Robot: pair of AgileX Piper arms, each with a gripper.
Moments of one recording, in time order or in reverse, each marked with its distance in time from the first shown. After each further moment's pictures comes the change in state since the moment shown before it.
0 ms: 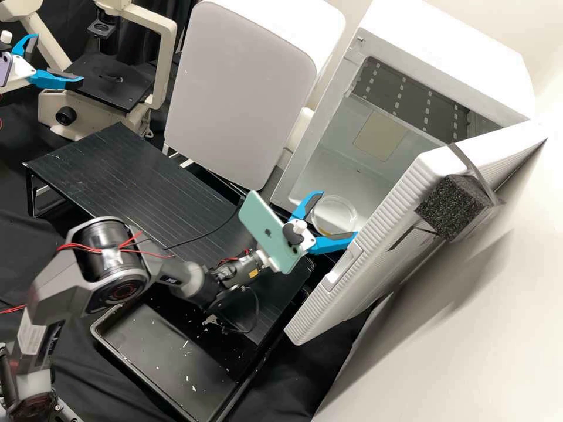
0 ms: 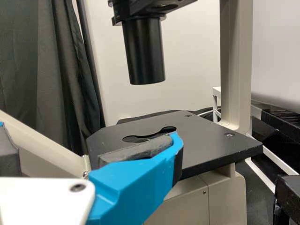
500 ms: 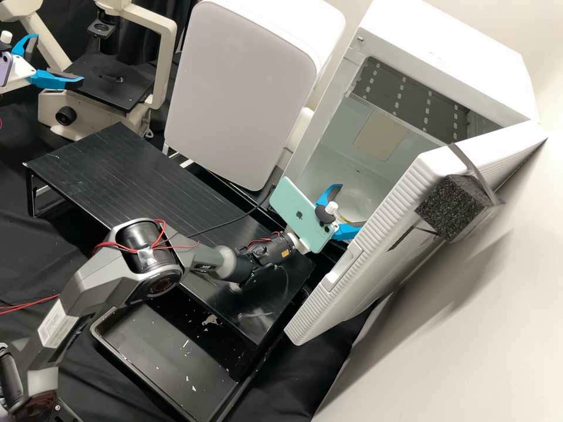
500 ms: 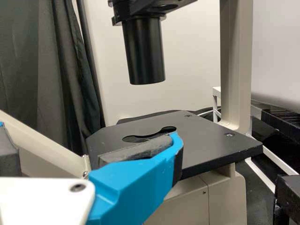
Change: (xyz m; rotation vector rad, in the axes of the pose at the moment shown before) left arm 0.000 0.000 0.000 0.000 0.000 0.000; right arm 0.069 -0.019 0.014 -0.022 -0.064 -0.056
